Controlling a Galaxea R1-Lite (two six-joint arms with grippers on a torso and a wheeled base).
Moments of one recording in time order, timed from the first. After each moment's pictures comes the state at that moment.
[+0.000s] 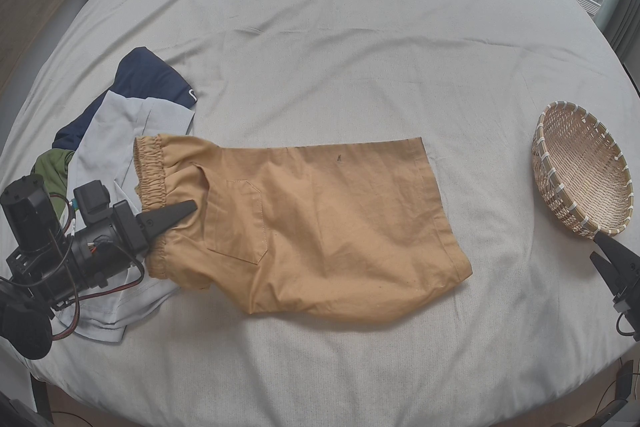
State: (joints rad) left arm -0.18 1.56 -0.37 -1.10 -0.55 -0.73; right arm -0.01 0.90 -0.02 -0.91 0.39 0.75
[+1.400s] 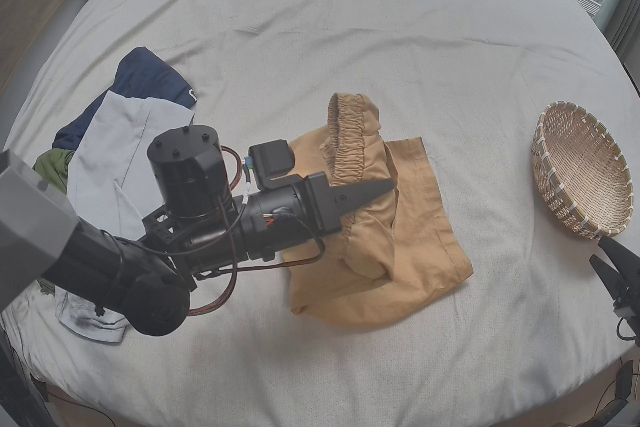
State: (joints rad) left arm -0.65 1.94 -0.88 -1.11 -0.55 -0.73; right arm 0.04 0.85 -0.02 -0.90 0.40 0.79
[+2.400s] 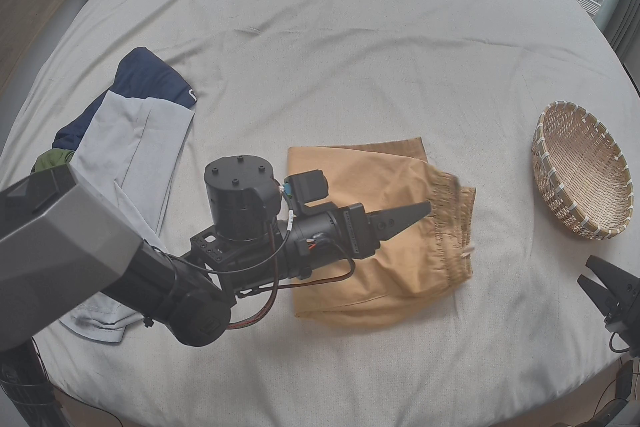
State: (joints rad) left arm -0.70 2.08 -0.94 -1.10 -0.44 -0.66; right arm 0.09 0.83 -0.02 -0.79 0.40 0.81
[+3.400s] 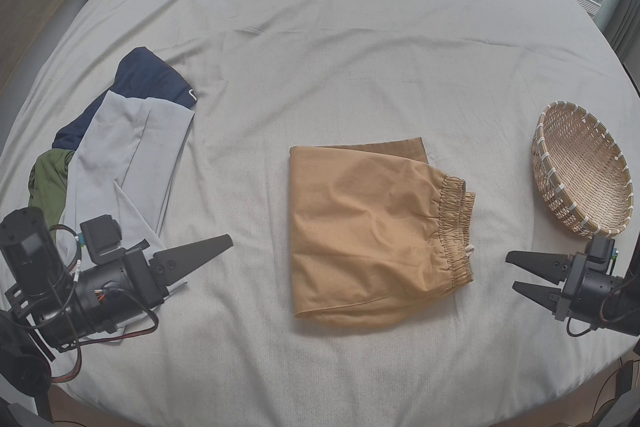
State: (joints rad) left arm -0.38 1.47 -0.25 -1.09 -0.44 -0.72; right arm 0.28 1.29 -0.17 -0.82 0.39 0.87
